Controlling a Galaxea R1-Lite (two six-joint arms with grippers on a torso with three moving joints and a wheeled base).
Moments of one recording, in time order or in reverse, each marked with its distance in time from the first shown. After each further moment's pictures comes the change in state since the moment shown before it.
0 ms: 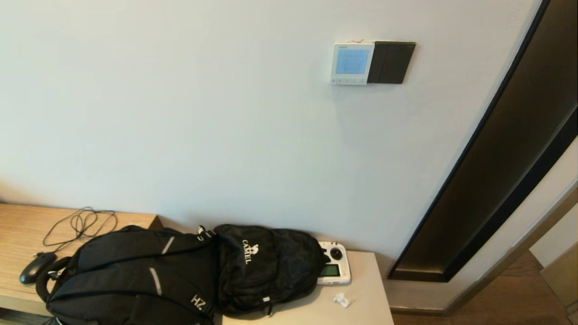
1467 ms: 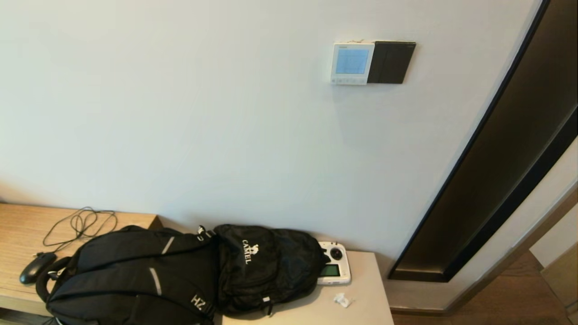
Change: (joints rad) left arm 0.000 0.000 0.000 0.000 0.000 0.000; right arm -0.001 -0.006 0.001 -0.008 -0.018 0.108
